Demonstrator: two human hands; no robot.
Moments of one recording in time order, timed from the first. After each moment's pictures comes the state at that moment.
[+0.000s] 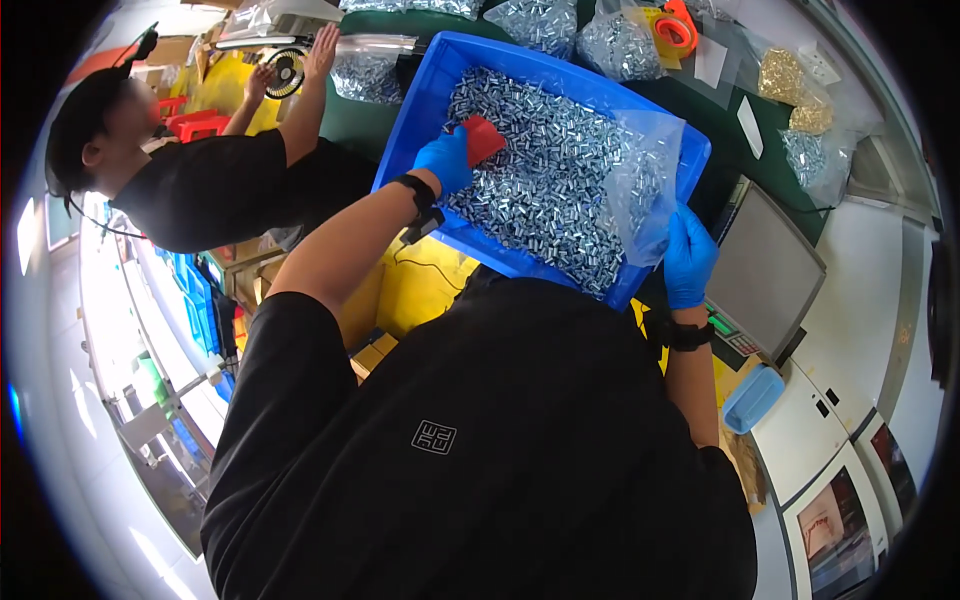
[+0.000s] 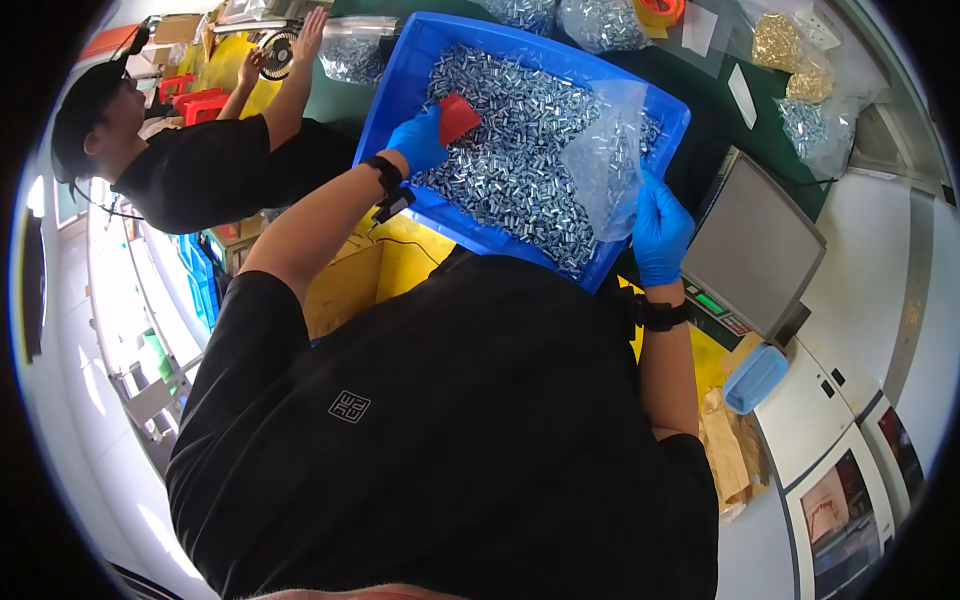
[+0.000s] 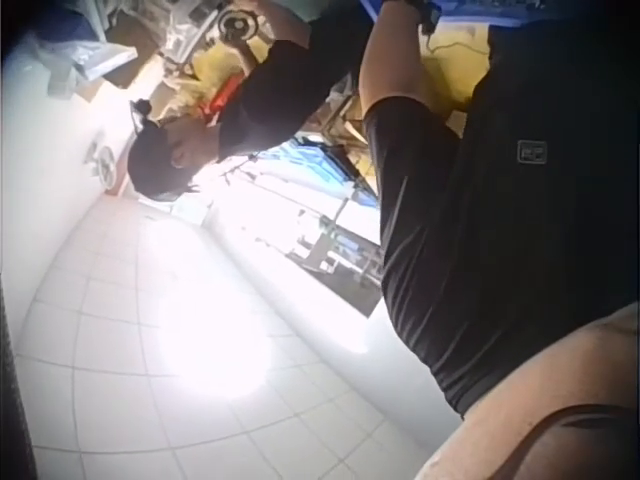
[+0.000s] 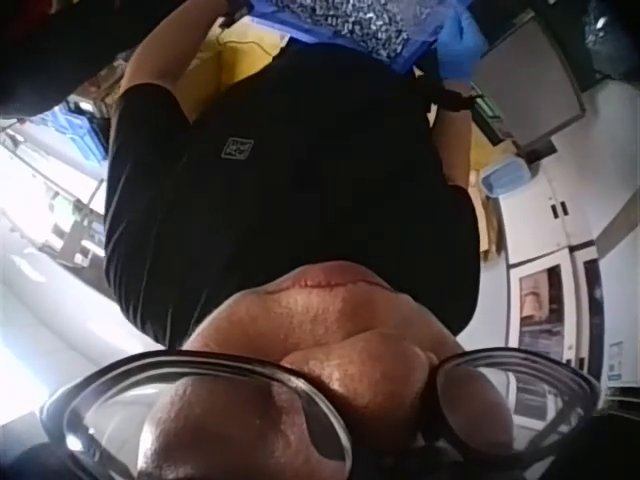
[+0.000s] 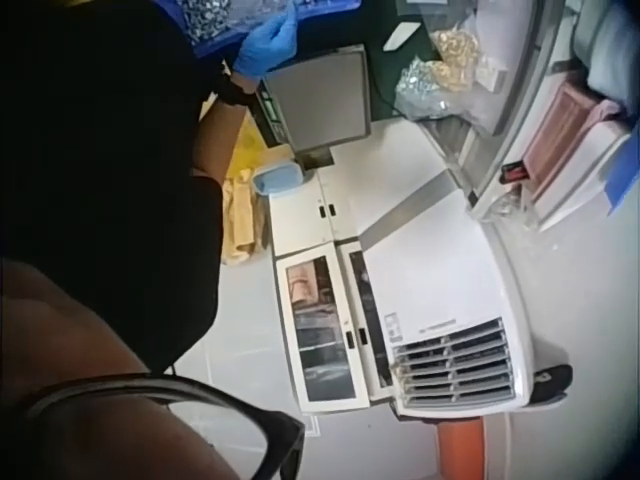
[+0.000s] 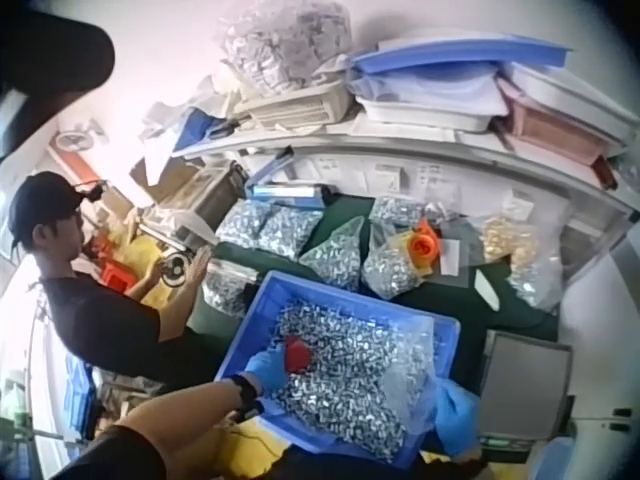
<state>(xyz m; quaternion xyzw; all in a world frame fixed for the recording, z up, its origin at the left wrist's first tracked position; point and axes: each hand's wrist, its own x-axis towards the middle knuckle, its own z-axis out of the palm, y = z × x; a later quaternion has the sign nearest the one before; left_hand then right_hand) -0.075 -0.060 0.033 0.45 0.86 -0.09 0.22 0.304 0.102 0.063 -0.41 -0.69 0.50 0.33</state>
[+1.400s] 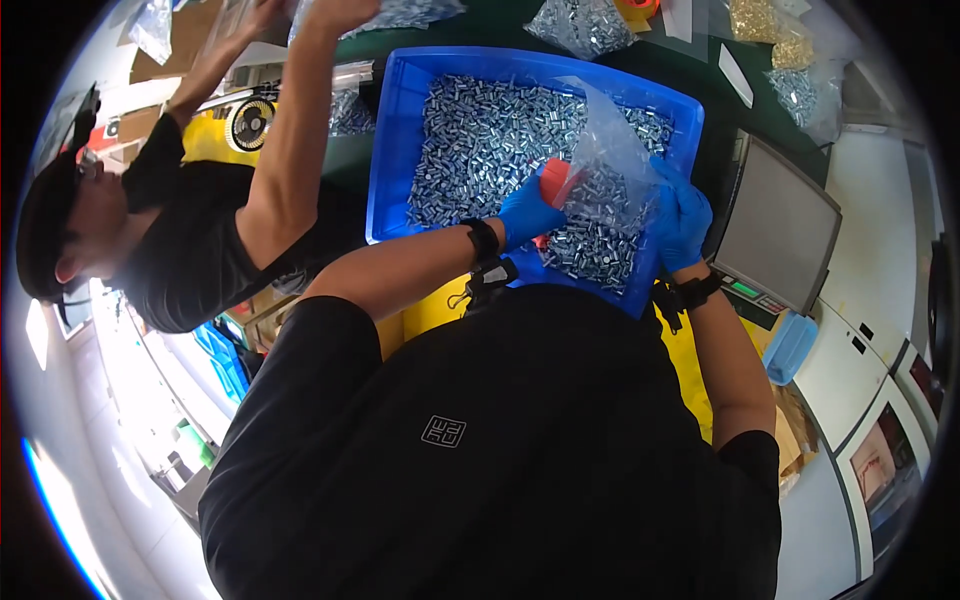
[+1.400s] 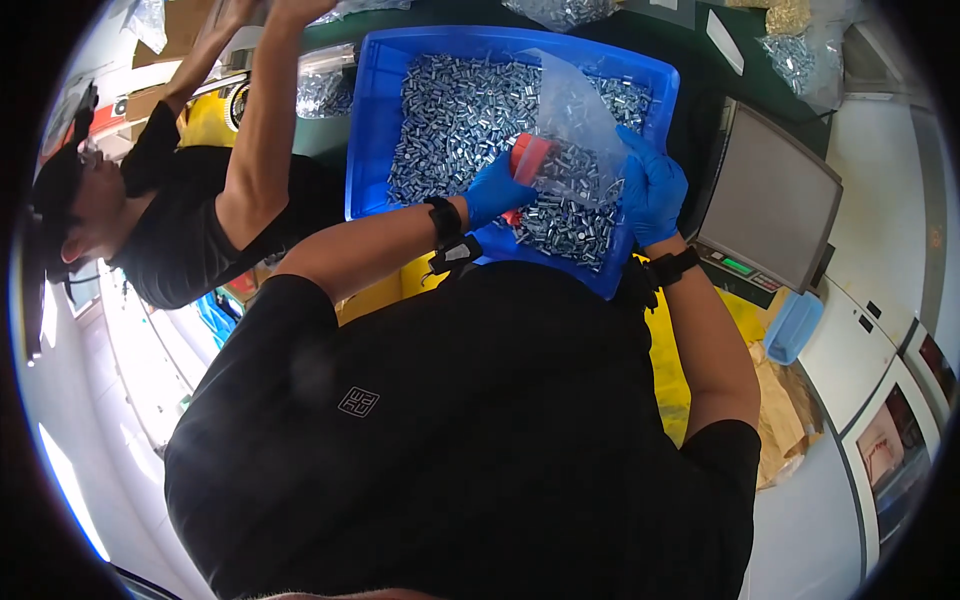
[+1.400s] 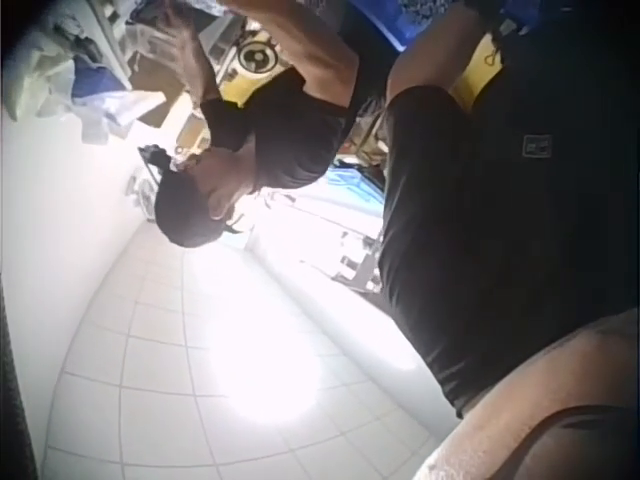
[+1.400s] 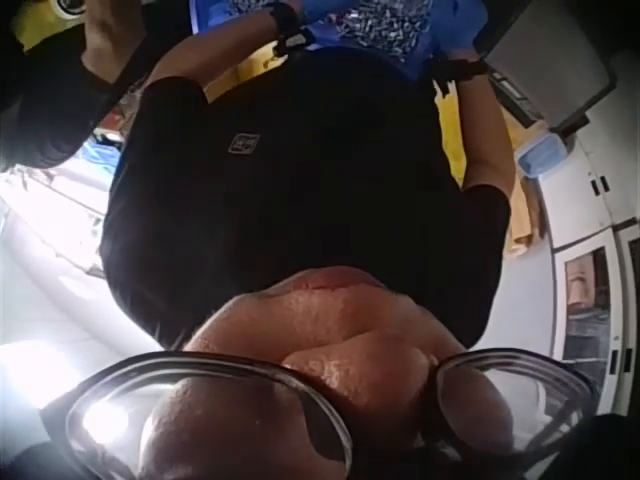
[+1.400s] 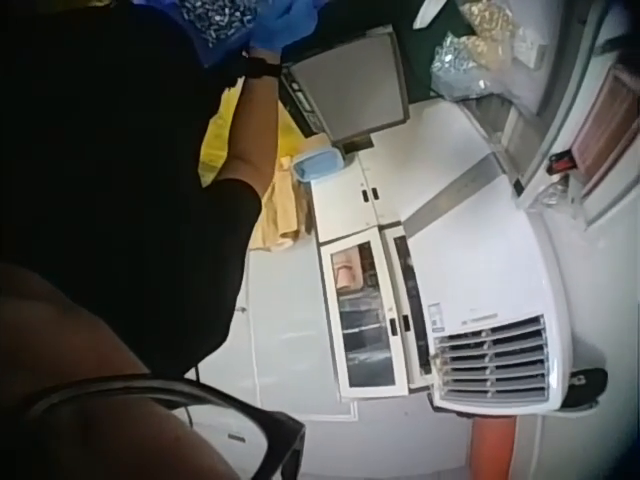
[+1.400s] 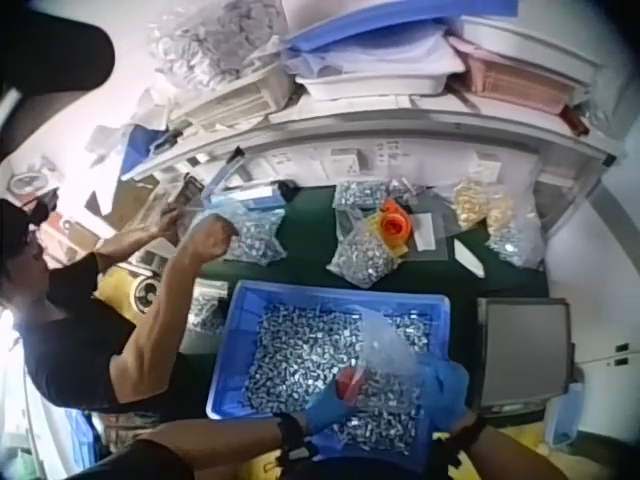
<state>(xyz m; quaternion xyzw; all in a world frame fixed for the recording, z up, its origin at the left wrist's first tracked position) 0.050 -0.028 0.007 0.35 0.75 0.21 0.53 0.280 0.102 0.039 -0.37 -0.76 0.39 0.36</state>
